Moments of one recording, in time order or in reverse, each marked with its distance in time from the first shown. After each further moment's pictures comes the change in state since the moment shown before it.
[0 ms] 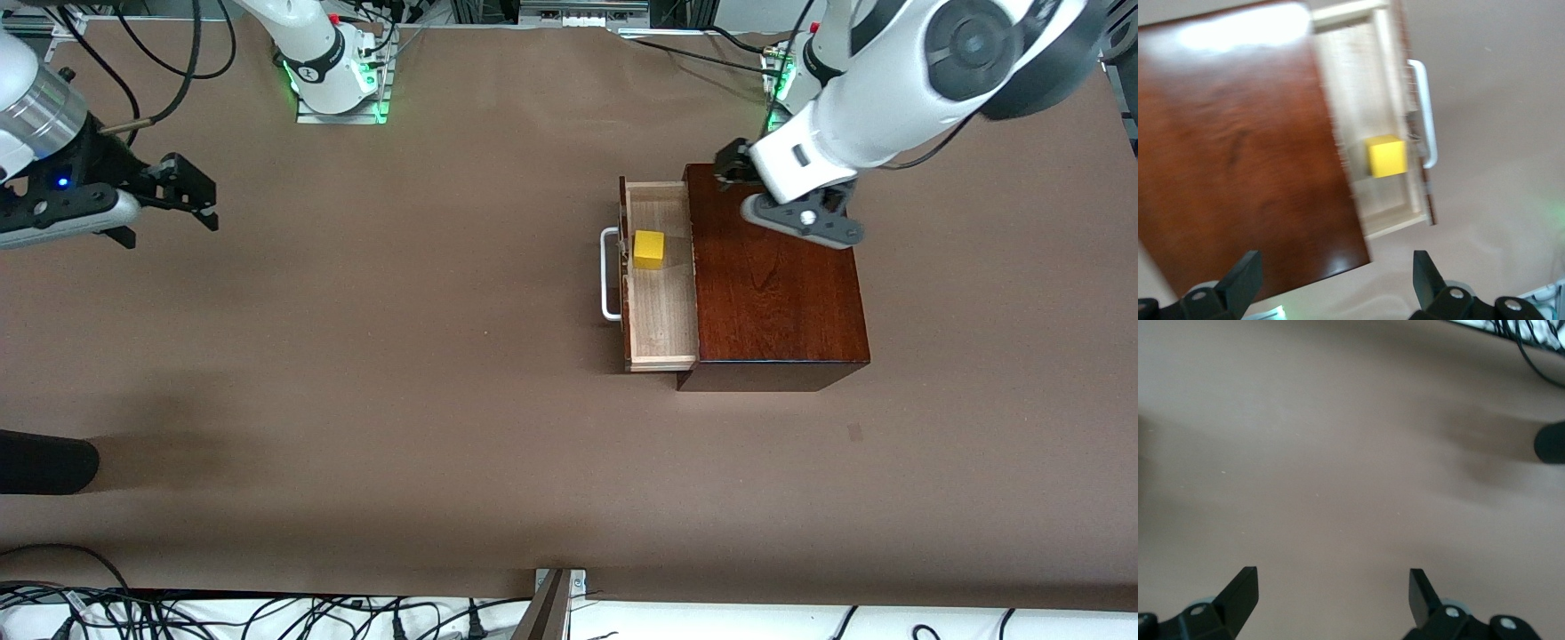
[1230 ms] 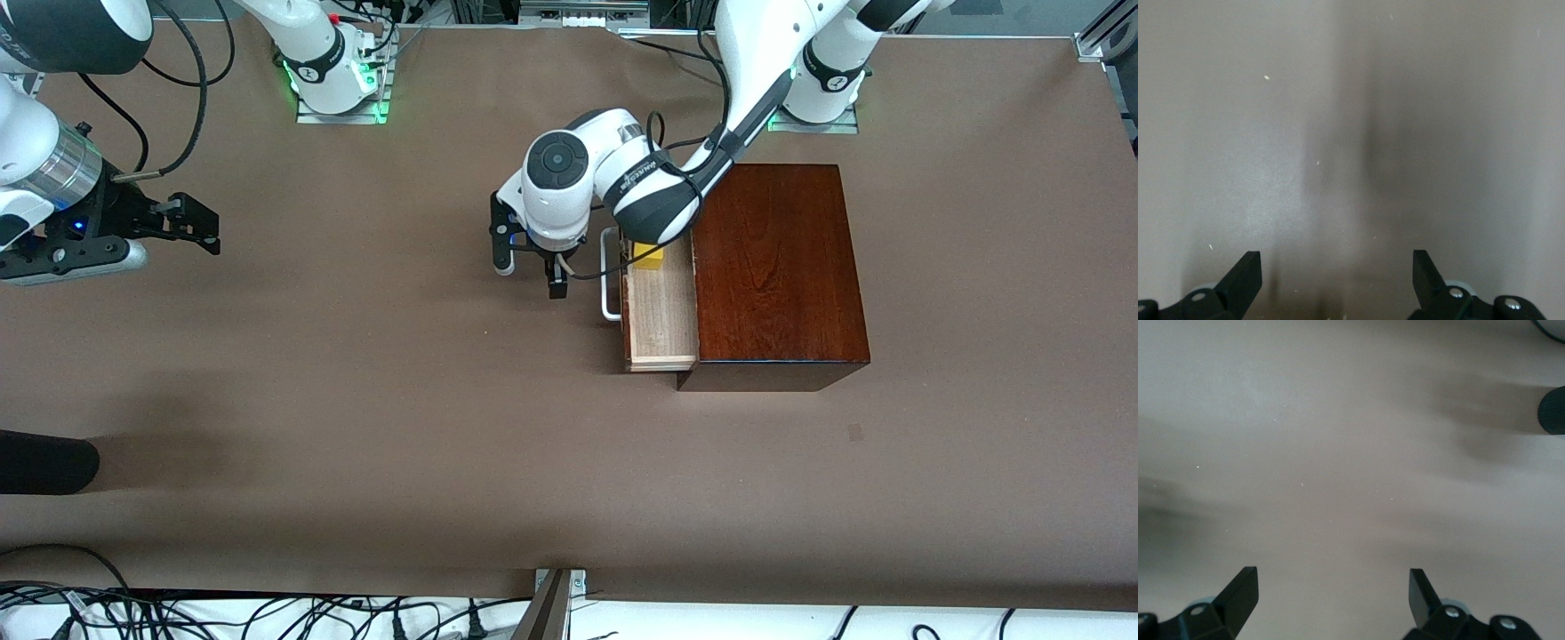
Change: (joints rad) left arm -0.401 0.537 -0.018 0.155 0.377 0.497 0.820; right arm 0.001 0.053 -0.013 -0.008 -0.014 -0.001 0.036
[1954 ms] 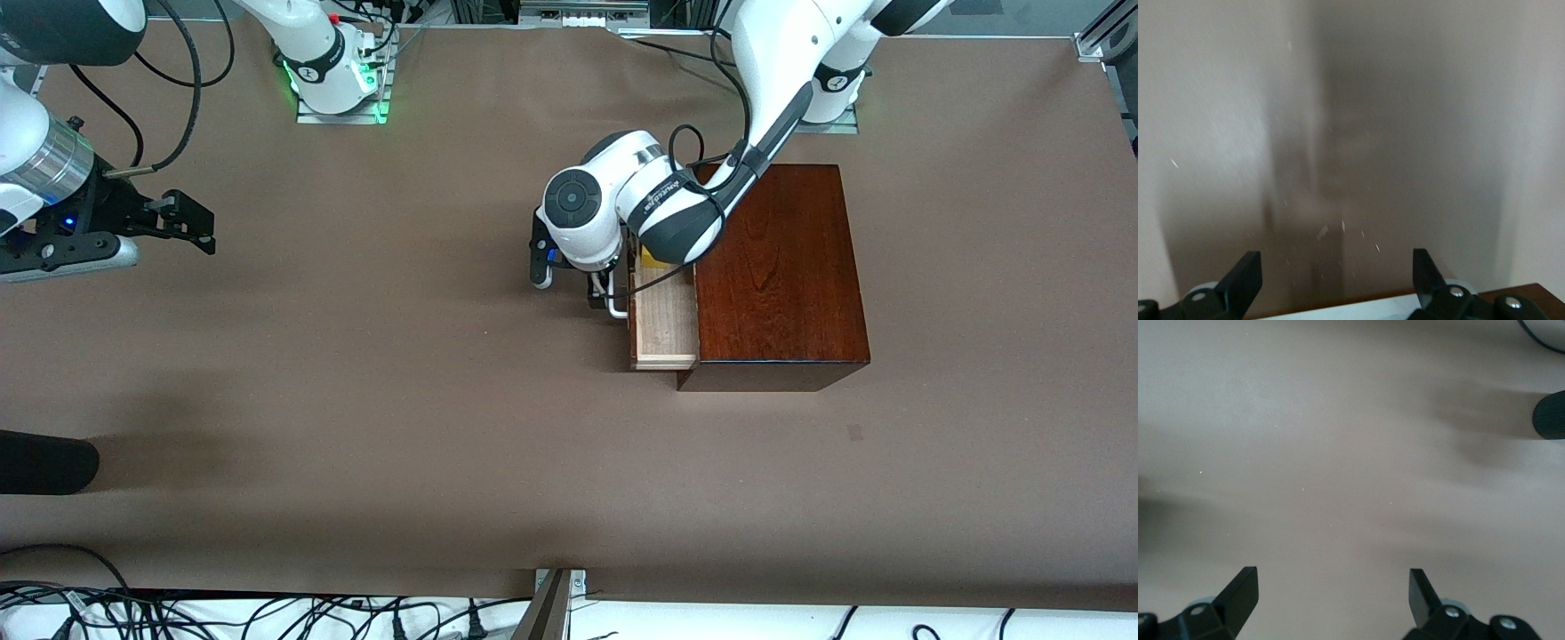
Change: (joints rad) left arm 0.055 -0.004 0.009 -0.007 0.062 -0.234 0.093; right arm 0.000 0.001 0.000 0.022 0.000 -0.005 0.004
